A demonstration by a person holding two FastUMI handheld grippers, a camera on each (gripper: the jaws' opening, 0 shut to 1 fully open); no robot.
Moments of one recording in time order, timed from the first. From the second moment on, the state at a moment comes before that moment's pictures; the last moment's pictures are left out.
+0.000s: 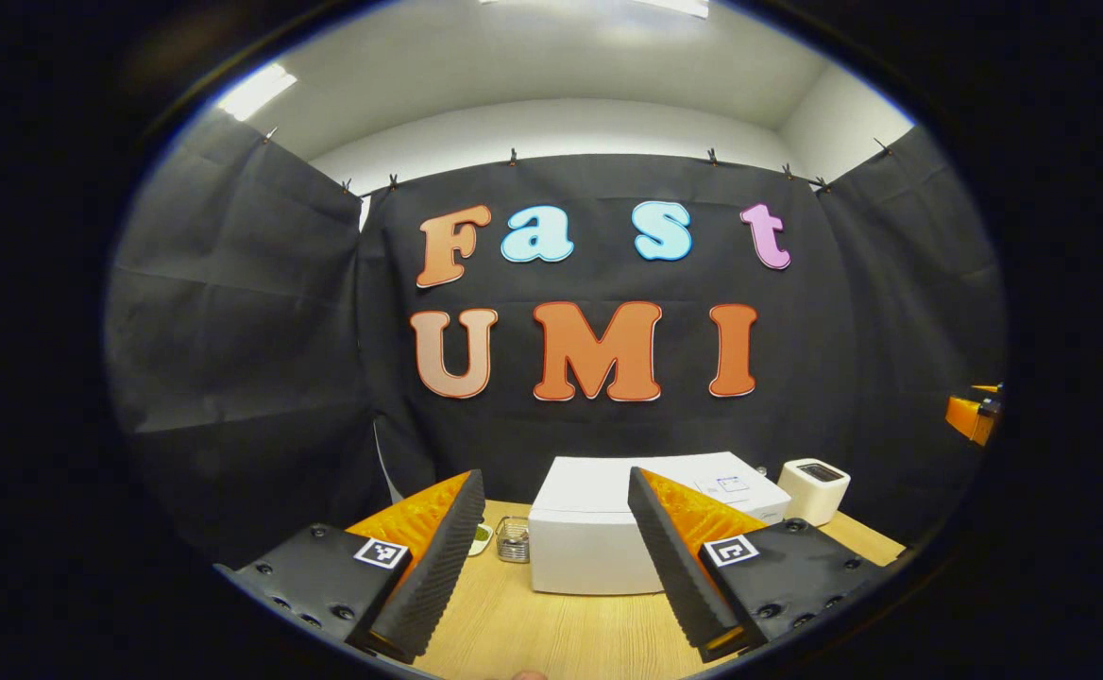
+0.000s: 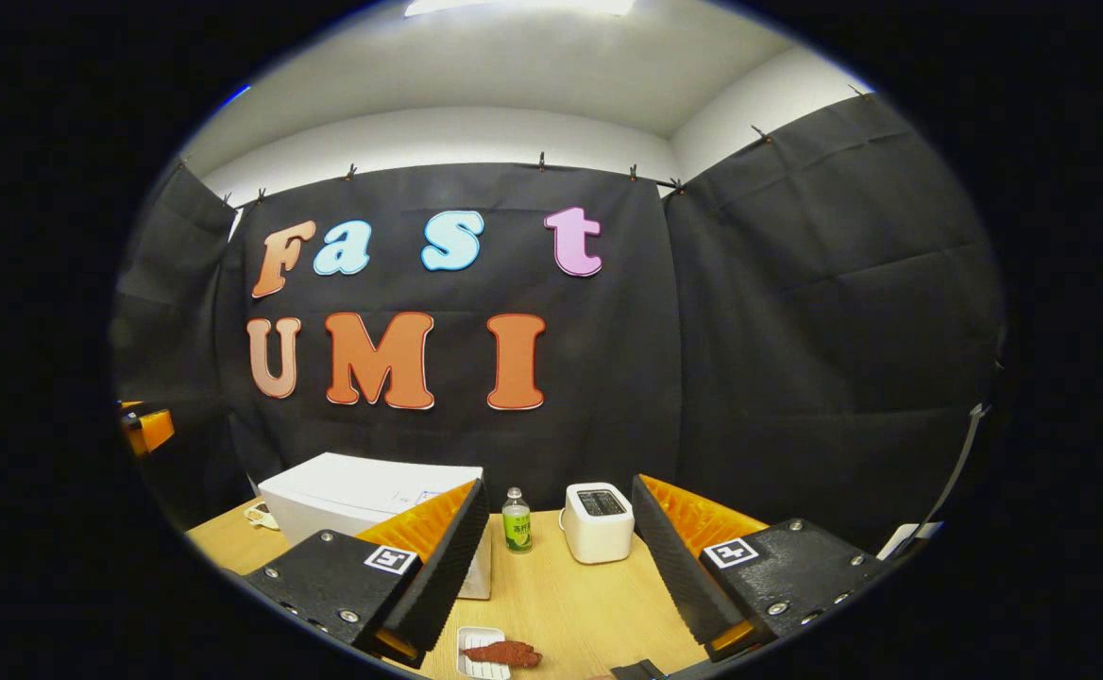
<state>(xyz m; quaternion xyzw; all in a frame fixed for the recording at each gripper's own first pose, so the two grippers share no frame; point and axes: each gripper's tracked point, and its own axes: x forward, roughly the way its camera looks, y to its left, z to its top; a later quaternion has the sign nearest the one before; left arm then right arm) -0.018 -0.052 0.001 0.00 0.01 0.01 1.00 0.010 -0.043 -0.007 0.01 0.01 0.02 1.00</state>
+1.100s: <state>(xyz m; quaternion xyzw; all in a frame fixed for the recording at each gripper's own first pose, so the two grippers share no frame) 0.020 -0.198 -0.048 -0.04 0.01 -0.10 0.99 0.033 -0.088 -0.023 0.00 0.02 0.00 1.00</state>
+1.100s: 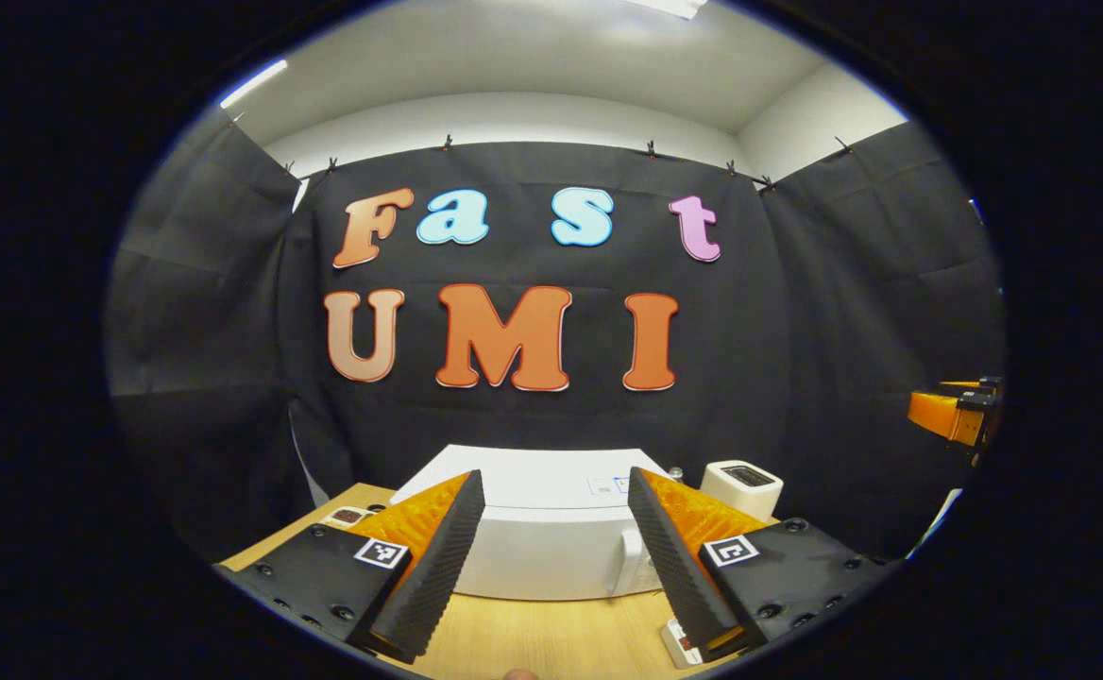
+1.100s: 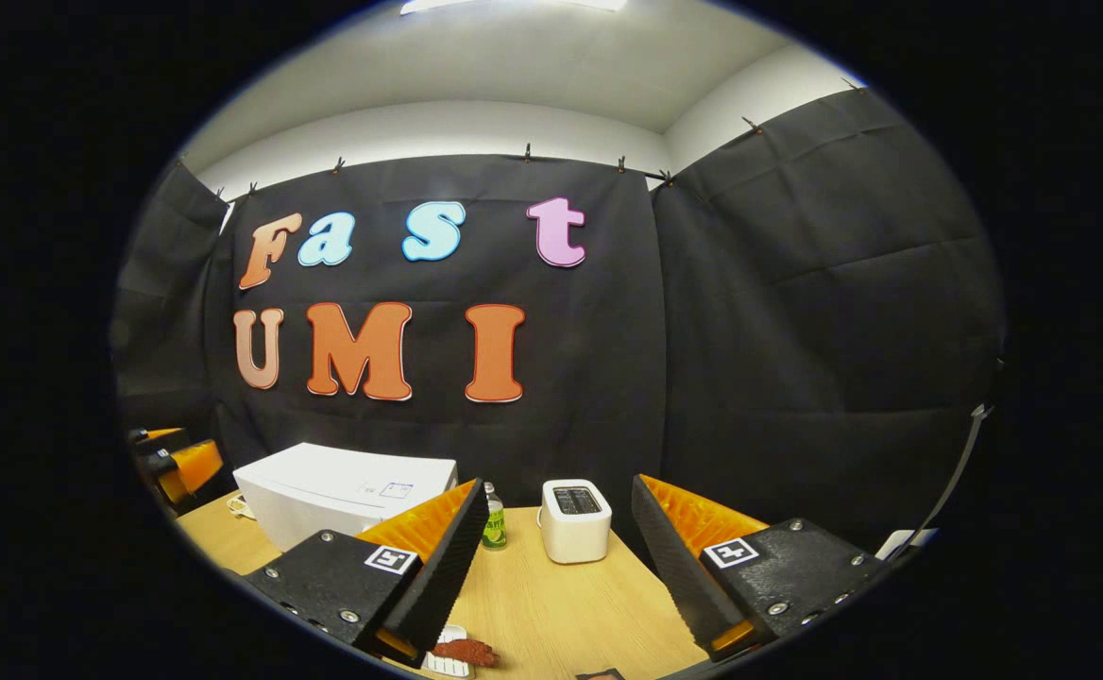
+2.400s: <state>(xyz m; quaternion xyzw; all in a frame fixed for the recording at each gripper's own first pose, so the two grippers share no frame) 0.138 -0.313 -0.254 0.00 0.10 -0.13 0.99 0.042 -0.135 -0.066 -0.06 0.10 -0.07 0.99</state>
